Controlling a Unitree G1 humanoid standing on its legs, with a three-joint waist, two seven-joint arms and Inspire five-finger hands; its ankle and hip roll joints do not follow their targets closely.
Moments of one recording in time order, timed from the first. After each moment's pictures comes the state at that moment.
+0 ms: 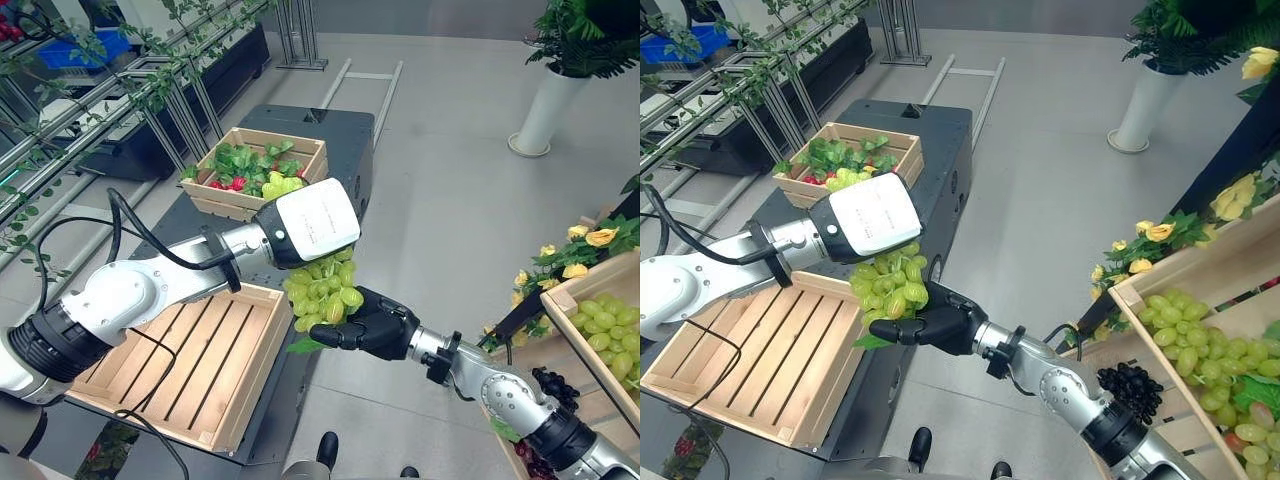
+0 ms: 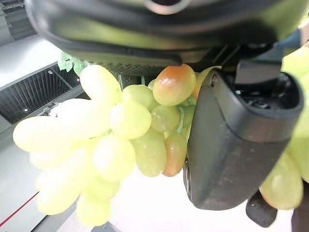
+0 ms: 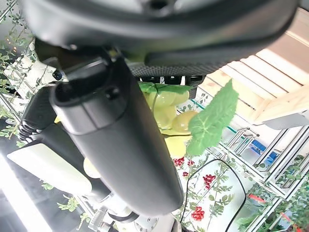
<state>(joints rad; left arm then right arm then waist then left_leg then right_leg) -0.74 1.19 -0.69 -0.26 0.99 -0.26 0.08 -0.23 -0.58 0.59 -0.12 1.27 0.23 0.33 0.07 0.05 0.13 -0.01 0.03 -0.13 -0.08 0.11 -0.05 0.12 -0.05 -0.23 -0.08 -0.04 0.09</state>
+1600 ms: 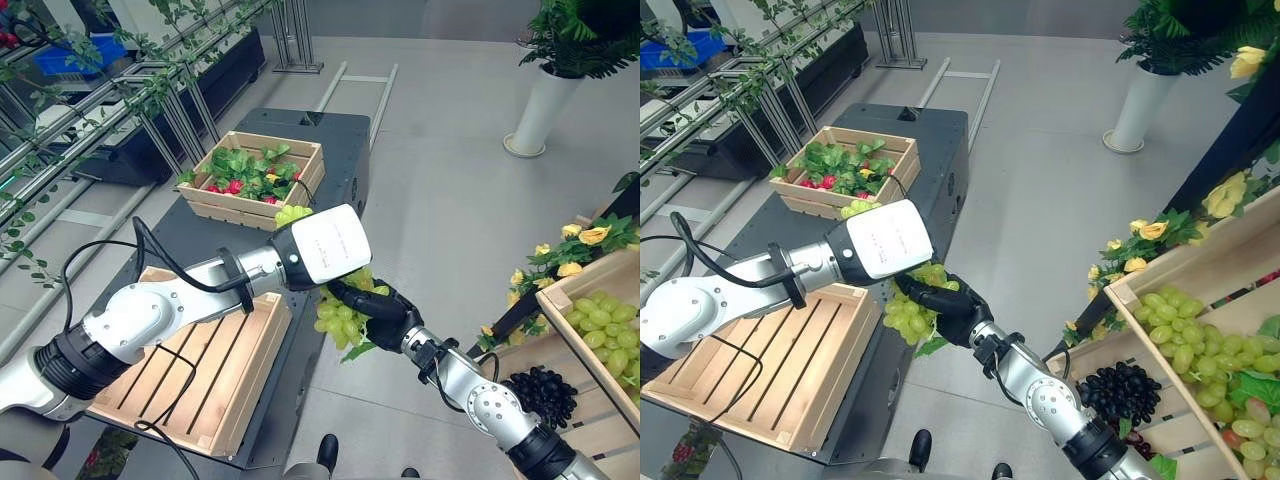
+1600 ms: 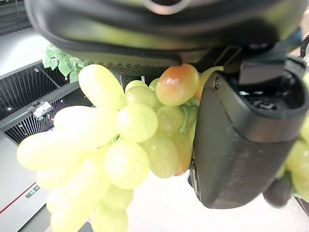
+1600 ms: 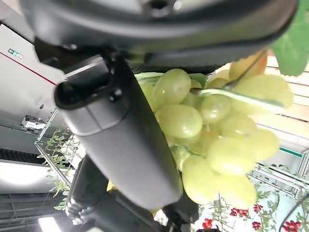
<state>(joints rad) -0.61 1.10 -0.61 -0.31 1.08 -0.30 0.03 -0.16 -0.46 0.56 -0.10 1.42 0.13 -0.01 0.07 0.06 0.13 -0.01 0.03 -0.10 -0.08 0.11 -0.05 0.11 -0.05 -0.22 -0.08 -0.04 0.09</state>
